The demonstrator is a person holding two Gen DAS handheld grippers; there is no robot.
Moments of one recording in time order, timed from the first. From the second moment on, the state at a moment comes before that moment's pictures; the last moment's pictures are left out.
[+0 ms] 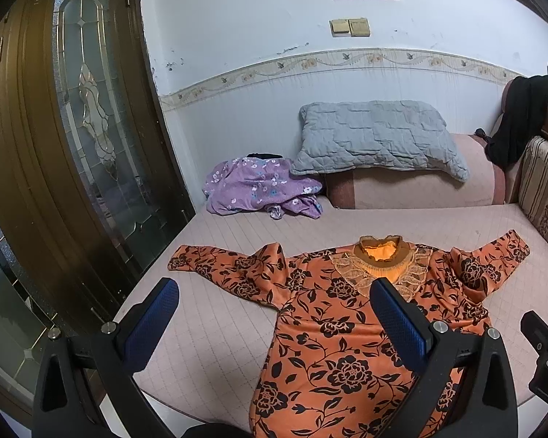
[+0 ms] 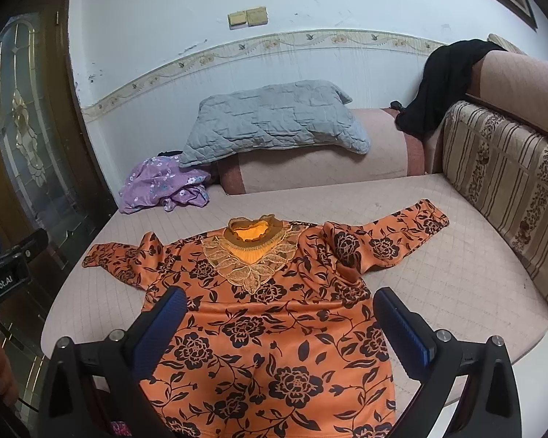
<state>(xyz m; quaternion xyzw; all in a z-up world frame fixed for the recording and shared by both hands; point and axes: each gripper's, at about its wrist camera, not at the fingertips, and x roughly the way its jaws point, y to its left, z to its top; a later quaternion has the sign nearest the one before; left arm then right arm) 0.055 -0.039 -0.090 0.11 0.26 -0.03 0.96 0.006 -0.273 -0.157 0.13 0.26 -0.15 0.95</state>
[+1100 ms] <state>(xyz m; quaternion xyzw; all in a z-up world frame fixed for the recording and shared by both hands) 0.209 -0.126 -0.372 0.21 0.50 -0.05 0.84 0.164 -0.767 -0.386 0.51 0.22 -0.30 0.78</state>
